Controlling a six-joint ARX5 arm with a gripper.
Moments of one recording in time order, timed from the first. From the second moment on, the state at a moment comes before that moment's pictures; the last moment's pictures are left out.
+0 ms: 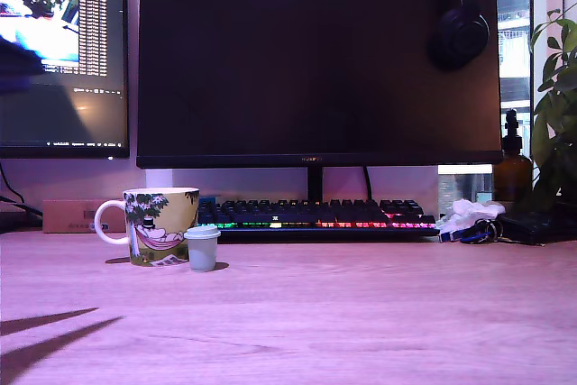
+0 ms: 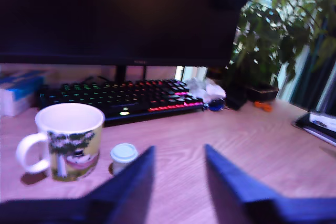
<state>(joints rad) -0.44 0.37 0.02 0.33 0.26 -0.23</state>
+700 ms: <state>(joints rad) -0.49 1.00 0.08 0.73 0.15 -0.10</state>
